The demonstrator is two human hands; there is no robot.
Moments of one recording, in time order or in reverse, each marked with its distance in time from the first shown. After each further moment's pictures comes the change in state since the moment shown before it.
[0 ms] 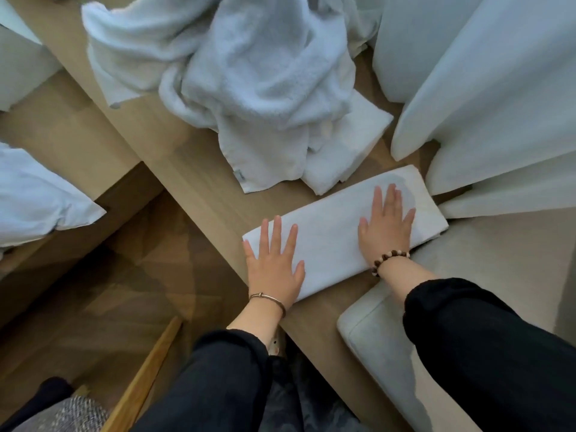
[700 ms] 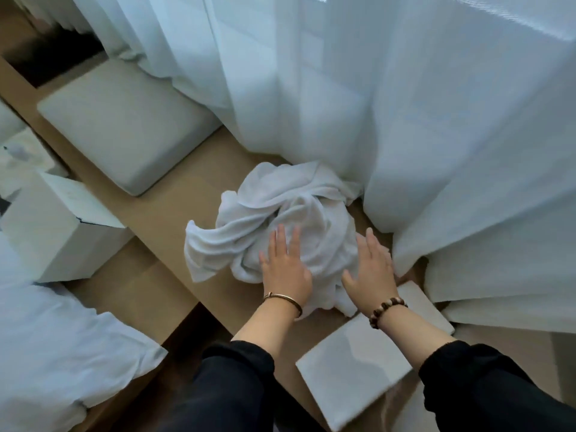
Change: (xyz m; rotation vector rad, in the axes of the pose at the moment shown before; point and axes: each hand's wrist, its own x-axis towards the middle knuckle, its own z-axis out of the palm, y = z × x) left_hand 0.135 -0.055 -0.297 -0.223 0.086 0.072; right_hand 0.015 -0.144 -0.244 0.390 0.122 -0.074
